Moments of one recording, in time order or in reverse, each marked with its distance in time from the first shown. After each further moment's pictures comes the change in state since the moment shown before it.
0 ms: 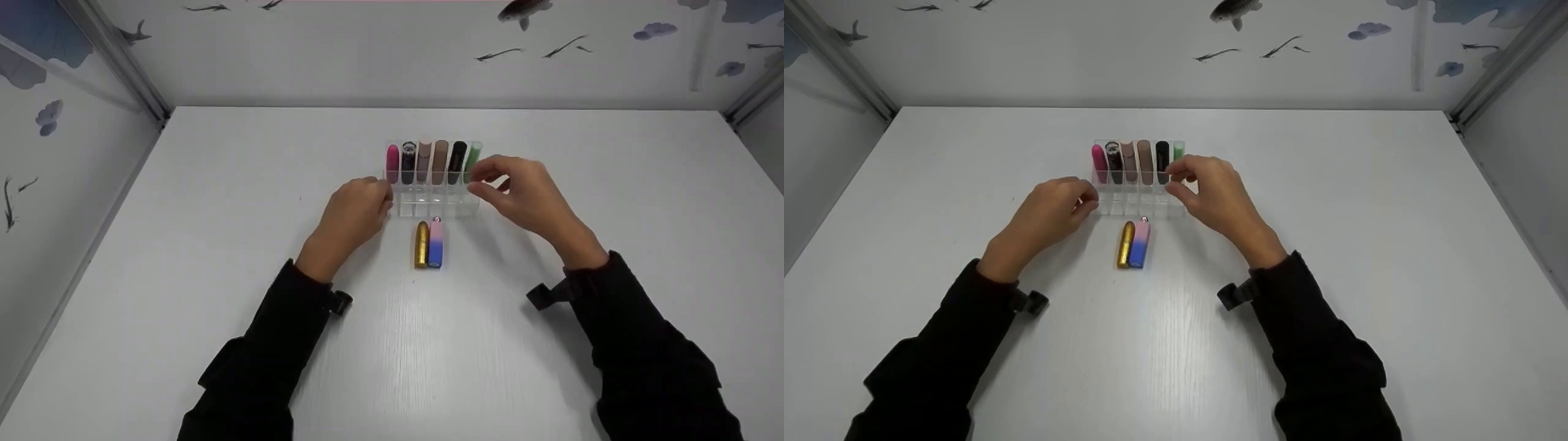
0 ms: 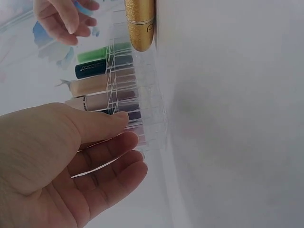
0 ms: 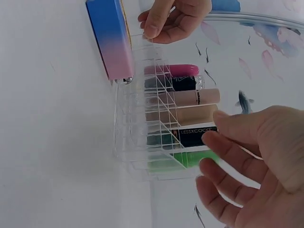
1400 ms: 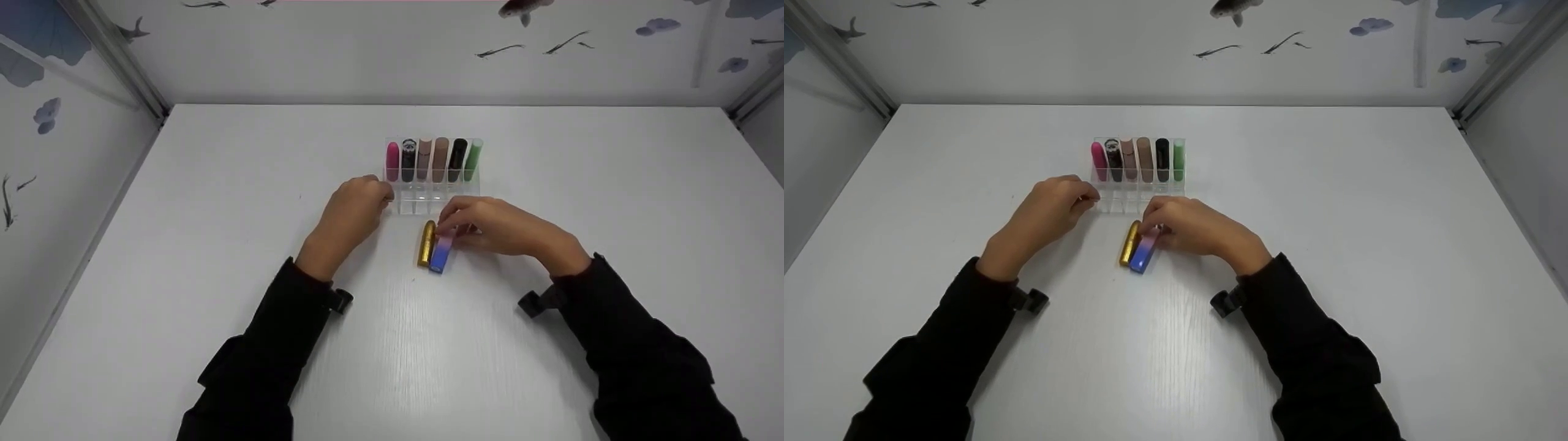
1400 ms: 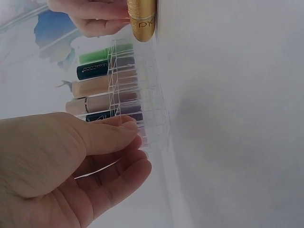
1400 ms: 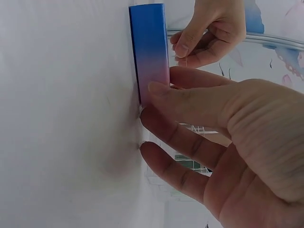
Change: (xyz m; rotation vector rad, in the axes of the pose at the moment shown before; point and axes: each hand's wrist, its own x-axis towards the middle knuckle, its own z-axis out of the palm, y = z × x) left_hand 0.001 0.001 -0.001 -0.012 -0.056 -0.042; right_hand -0.005 -0.005 0.026 -0.018 -0.536 -0.219
